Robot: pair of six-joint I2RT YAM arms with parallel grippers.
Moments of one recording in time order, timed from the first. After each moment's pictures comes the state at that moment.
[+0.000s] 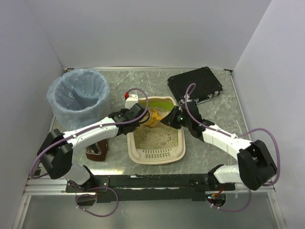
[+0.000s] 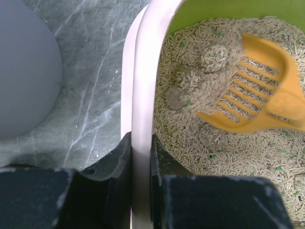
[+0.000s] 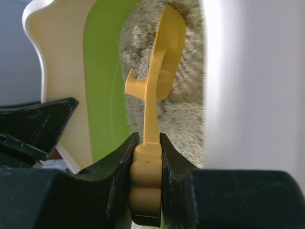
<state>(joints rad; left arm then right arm) -0.84 1.48 1.06 -0.51 -0.63 -0.67 0.53 1.28 0.68 0.02 -0.17 0.90</state>
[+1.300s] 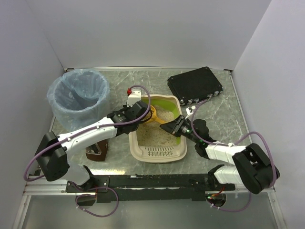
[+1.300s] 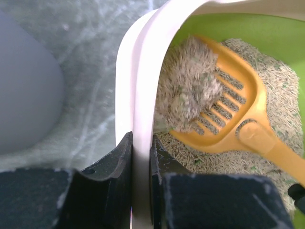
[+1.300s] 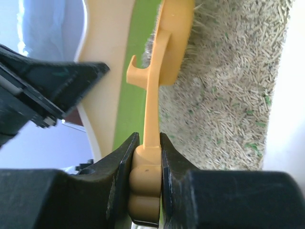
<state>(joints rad) -0.89 1.44 1.13 -0.51 -0.71 -0.62 0.51 1.26 0.28 0.80 -0.35 1.10</state>
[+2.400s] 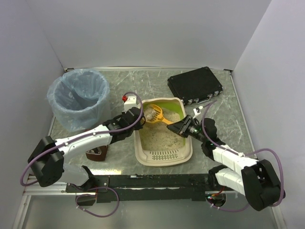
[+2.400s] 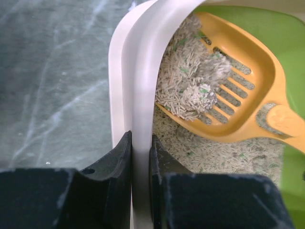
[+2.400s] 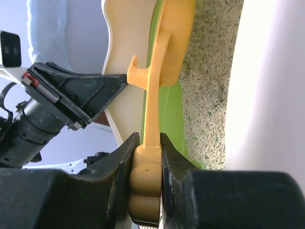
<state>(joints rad) -0.87 1.35 0.90 -0.25 -0.51 -0.71 0.34 1.05 0.25 0.56 -0.50 1.10</state>
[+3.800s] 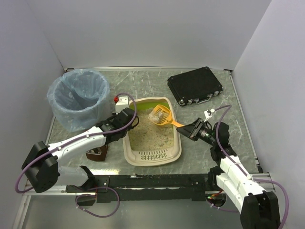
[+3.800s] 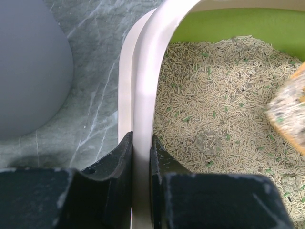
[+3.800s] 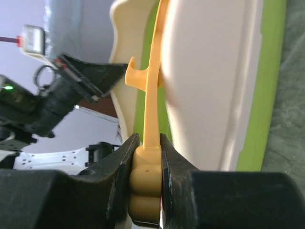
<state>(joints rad) -0.81 1.27 0.85 -0.35 -0.63 -0.64 0.15 0.75 0.22 0.30 -0.68 1.03</state>
